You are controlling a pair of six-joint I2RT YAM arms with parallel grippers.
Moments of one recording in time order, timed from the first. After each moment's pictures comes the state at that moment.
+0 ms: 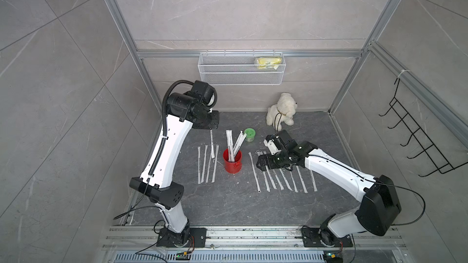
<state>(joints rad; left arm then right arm) -0.42 1.75 2.31 -1.60 -0.08 -0.25 0.63 1.50 1.18 -0.75 -0.18 0.37</state>
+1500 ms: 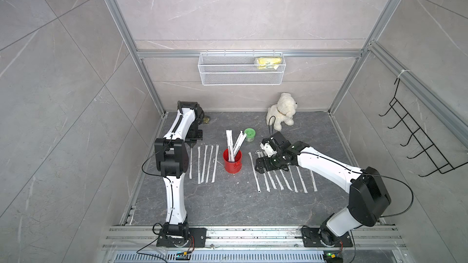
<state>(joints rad) -0.11 2.22 2.09 -1.58 -0.18 -0.22 0.63 1.60 1.18 -0.73 -0.20 0.32</state>
